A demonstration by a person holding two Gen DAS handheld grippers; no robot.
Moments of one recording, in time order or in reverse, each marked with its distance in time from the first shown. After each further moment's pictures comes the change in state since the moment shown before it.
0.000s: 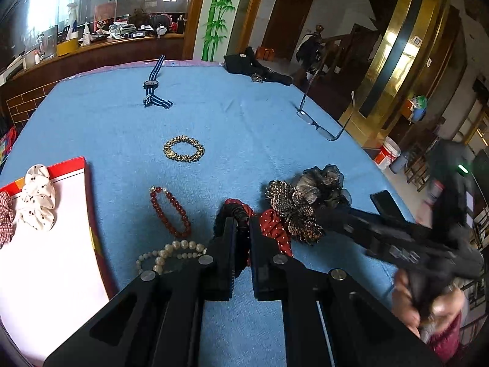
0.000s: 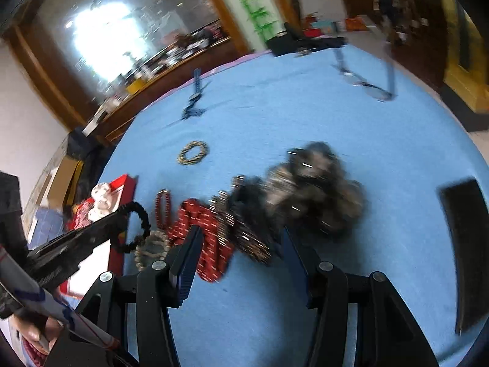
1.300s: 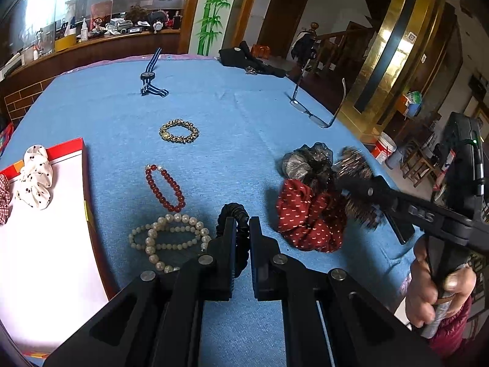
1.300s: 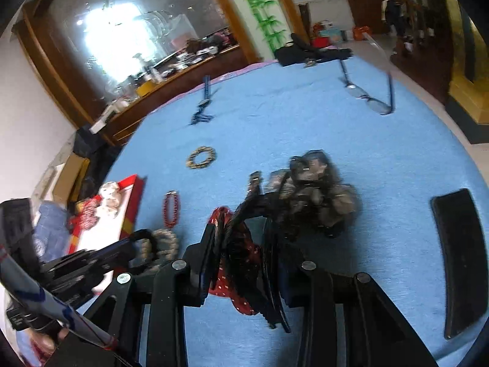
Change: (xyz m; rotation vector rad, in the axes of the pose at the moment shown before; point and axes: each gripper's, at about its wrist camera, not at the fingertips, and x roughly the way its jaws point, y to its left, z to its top) left arm -0.005 -0.007 -0.028 0.014 0.009 -0.020; right arm -0.039 -0.002 -0.012 -0.027 -0.121 -0.169
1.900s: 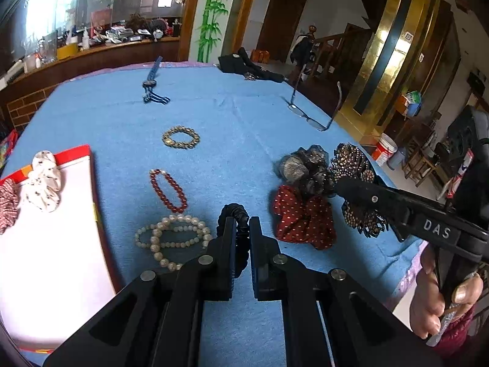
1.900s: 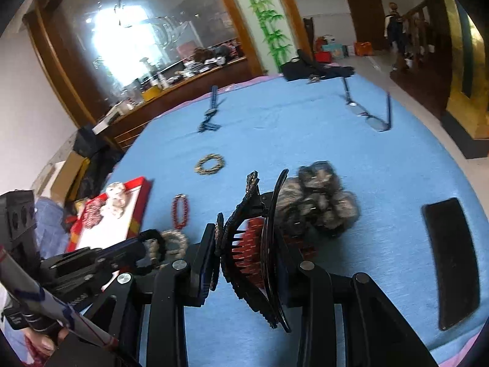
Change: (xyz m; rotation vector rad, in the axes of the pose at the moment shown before) left arm -0.013 -0.003 -0.004 0.021 -0.034 0.026; right arm -0.017 0.029 -0.008 -0.045 0.002 0.148
